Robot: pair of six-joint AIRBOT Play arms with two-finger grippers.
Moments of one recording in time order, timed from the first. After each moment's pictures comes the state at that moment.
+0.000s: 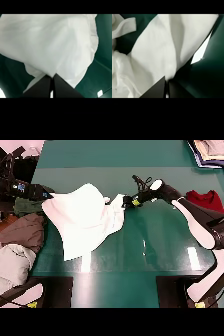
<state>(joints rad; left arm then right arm) 0.16 -1.17 1.33 0.95 -1.40 -1.19 0.29 -1.85 1.50 -0.80 0.99 1.36</state>
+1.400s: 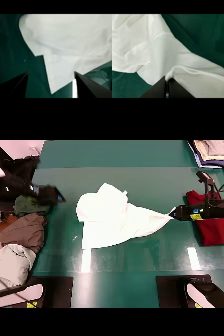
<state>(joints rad) 0.13 -1.32 1.27 0.94 -1.40 -1.33 -0.05 -0.90 0.96 -1.10 1.28 1.43</state>
